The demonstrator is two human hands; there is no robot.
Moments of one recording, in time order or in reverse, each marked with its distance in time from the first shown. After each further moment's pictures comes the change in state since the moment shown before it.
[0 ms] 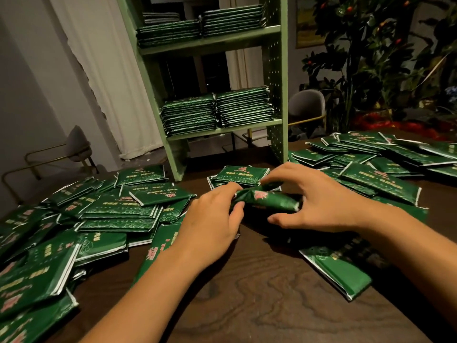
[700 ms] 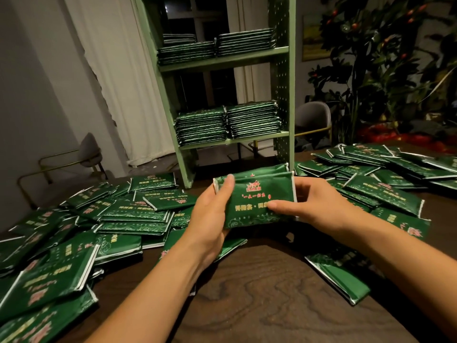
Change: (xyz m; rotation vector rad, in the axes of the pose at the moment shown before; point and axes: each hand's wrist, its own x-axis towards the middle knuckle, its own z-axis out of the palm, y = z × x) left_hand 0.006 0.019 -0.015 -1.313 0.086 -0.550; right_hand -0.001 -0.021 0.012 0.723 0.084 0.248
